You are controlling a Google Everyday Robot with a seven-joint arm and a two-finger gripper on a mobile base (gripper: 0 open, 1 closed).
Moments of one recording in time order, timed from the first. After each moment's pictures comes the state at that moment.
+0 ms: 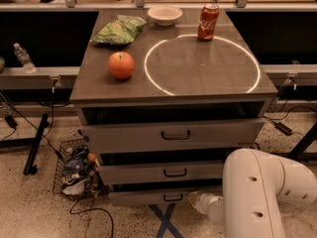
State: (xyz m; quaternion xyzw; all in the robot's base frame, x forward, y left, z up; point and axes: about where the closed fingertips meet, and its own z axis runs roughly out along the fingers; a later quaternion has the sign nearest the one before) arm 0.557 -0.180 0.173 -0.67 0.66 -0.08 0.33
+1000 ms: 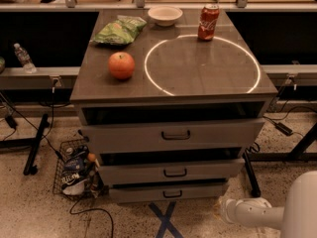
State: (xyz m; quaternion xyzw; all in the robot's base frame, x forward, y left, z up) arm 0.478 -0.278 0.209 -0.64 0.73 -0.01 0.22
